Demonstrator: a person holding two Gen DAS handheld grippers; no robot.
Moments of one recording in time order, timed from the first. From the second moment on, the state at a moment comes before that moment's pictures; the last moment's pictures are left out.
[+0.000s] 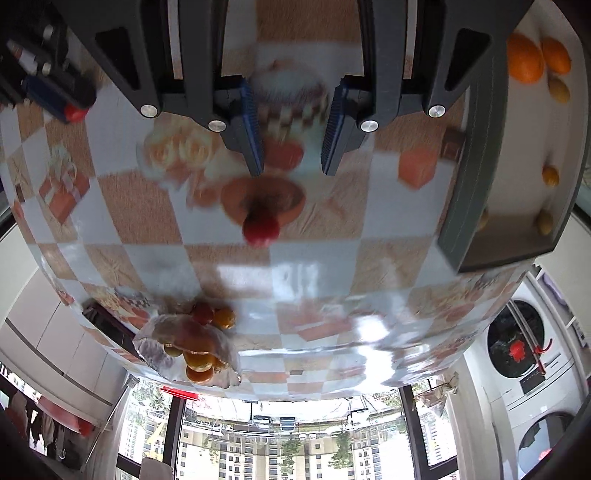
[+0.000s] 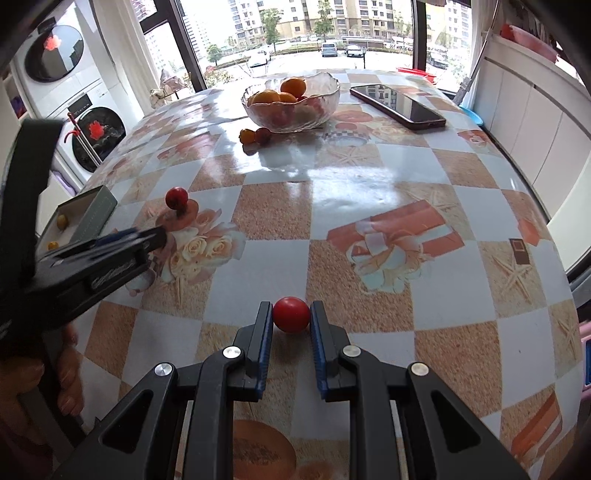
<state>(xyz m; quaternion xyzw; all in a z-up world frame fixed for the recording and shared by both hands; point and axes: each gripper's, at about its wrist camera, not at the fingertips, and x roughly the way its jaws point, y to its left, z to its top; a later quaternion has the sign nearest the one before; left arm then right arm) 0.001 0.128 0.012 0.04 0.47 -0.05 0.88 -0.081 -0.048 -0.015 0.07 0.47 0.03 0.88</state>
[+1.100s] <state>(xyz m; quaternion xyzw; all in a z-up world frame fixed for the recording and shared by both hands) -0.081 0.162 0.006 0.01 0.42 -0.04 0.91 -0.110 -0.039 -0.021 0.05 0.41 0.01 0.91</state>
